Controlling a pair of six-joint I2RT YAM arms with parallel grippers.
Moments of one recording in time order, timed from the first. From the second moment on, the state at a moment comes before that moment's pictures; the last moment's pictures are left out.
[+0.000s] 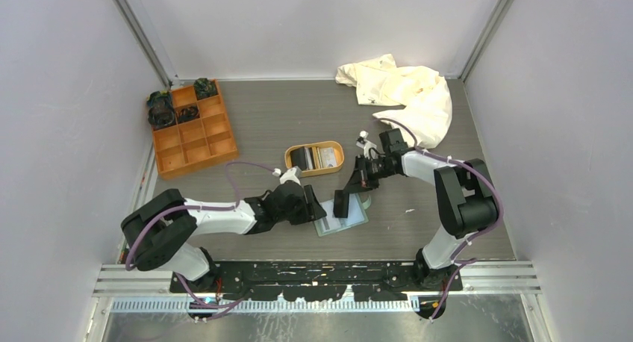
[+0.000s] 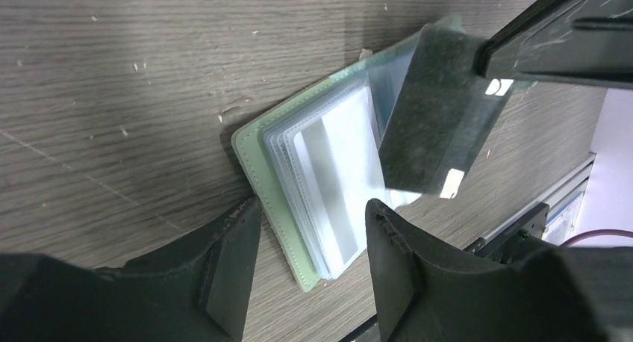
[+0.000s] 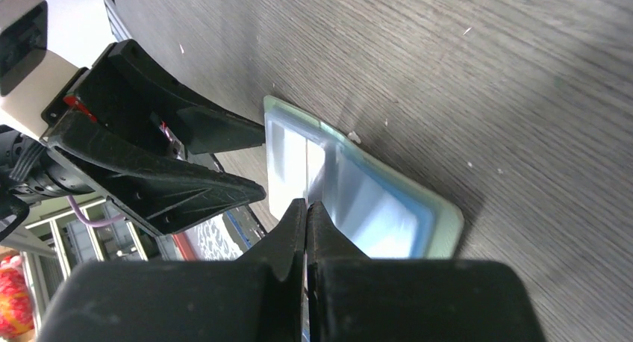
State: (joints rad) left arm -0.97 1.48 0.56 0.19 -0.08 -1.06; right arm 0.25 1.67 0.86 -0.33 -0.87 0.25
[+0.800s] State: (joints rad) left arm -0.90 1.46 0.61 0.05 -0.07 -0.98; right arm 0.28 1.48 0.66 -0.23 -0.72 0.44
